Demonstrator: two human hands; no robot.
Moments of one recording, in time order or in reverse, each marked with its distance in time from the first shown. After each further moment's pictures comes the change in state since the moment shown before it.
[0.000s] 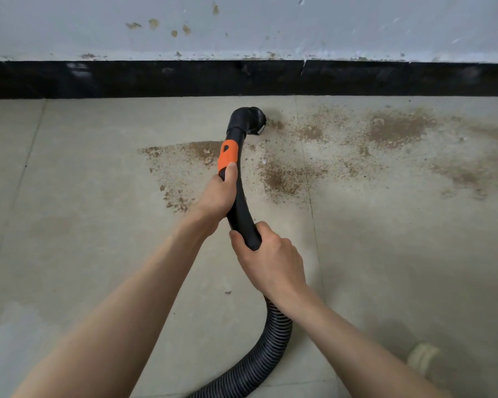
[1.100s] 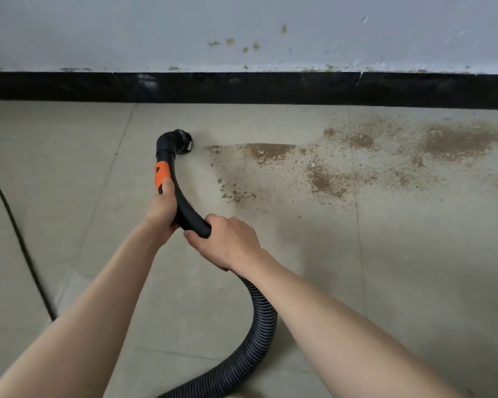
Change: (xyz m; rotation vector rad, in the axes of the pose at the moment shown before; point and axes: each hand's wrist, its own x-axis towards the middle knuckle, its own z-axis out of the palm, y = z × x) left_hand -0.041 -0.056 -0.148 -0.370 0.434 -0.182; right_hand -0.003 -0.098 0.065 -0.159 -0.404 -0.395
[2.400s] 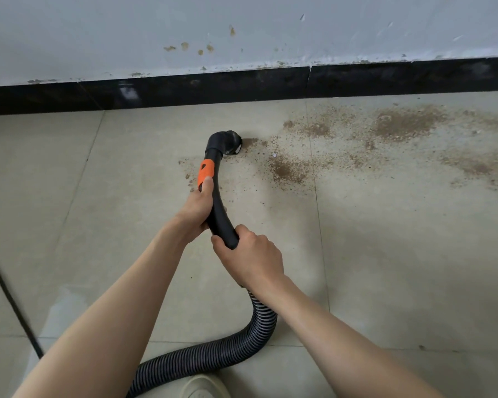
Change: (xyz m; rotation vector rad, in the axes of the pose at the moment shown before) left_hand -0.077 -0.020 0.088 0.253 -0.310 0.051; right_hand -0.094 0.065 -0.012 0.166 0.246 0.226
